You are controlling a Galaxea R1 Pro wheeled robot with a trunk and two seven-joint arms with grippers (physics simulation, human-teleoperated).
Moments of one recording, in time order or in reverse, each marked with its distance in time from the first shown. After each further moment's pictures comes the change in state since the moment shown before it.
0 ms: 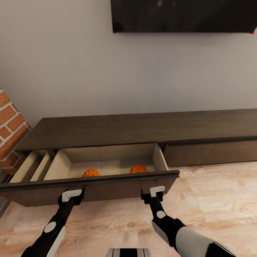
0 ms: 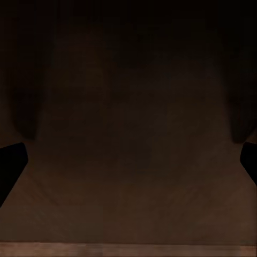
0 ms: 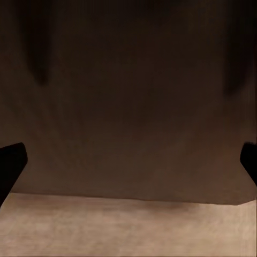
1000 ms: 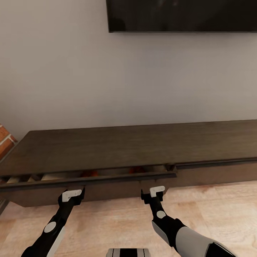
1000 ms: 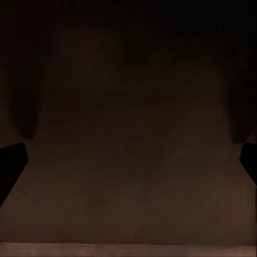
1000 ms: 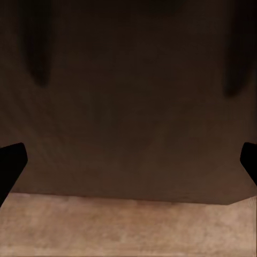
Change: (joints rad) left arm 0.000 0.000 -0.001 0.000 -0.003 0.000 -0.001; right arm 0.000 0.000 0.000 0.000 0.000 0.001 0.000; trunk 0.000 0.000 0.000
